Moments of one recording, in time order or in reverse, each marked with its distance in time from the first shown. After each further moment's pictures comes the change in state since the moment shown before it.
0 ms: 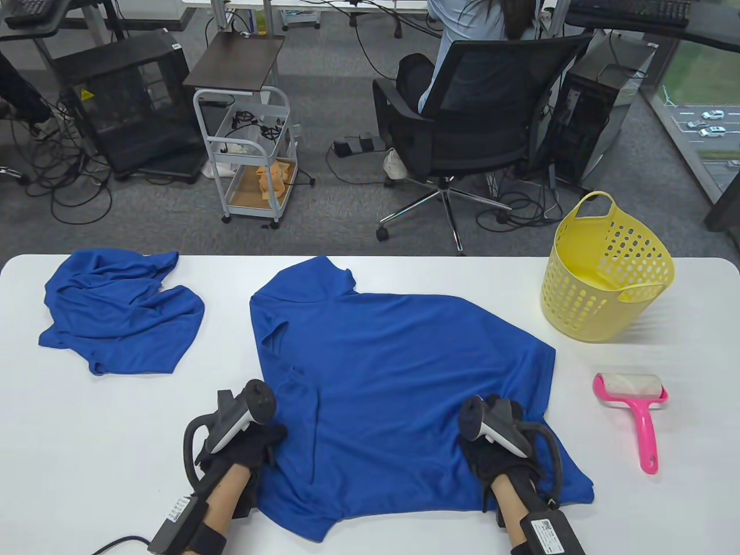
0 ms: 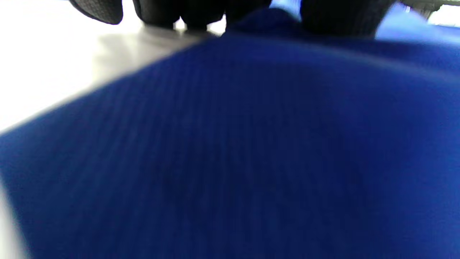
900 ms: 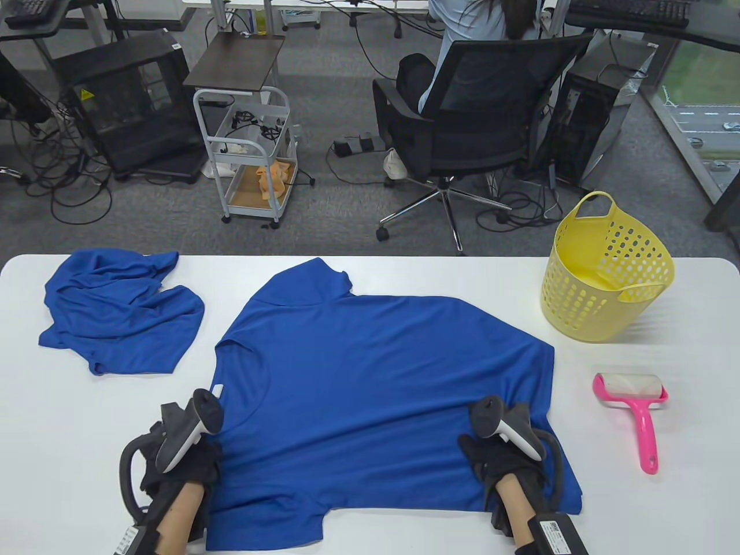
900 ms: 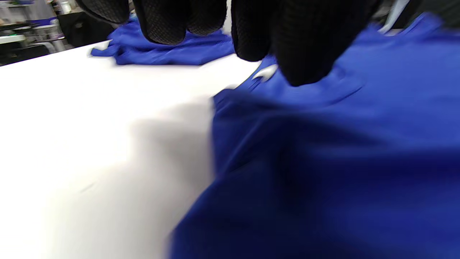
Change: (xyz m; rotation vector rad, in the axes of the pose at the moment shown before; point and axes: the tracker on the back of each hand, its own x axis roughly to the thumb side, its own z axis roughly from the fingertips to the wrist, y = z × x) left_hand -0.054 0.039 0.049 0.113 0.231 -0.052; right_hand -0.011 0.003 -0.002 0.068 -0.012 -0.127
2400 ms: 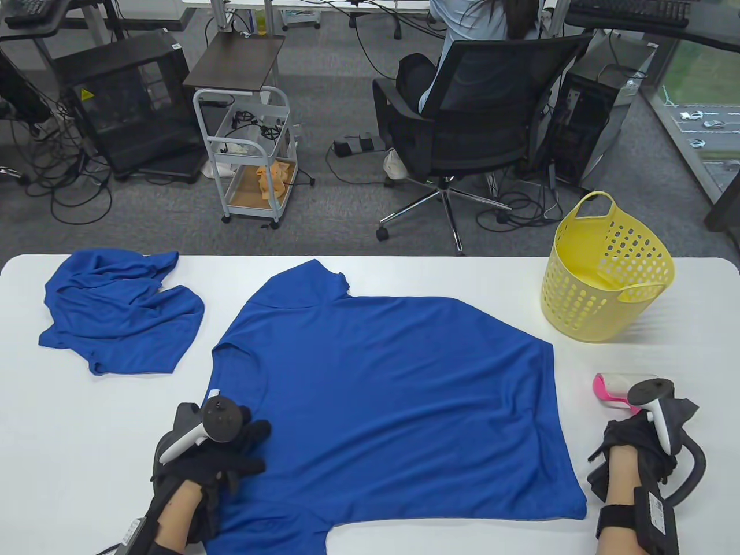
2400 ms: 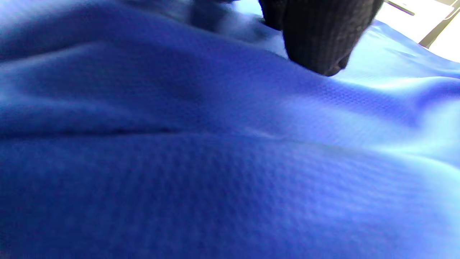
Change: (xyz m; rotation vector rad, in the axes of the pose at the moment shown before) left_hand 0.013 -0.053 -0.026 -0.328 -0.472 0.150; right_hand -0.200 -0.073 0.000 -0.285 0.738 -0.260
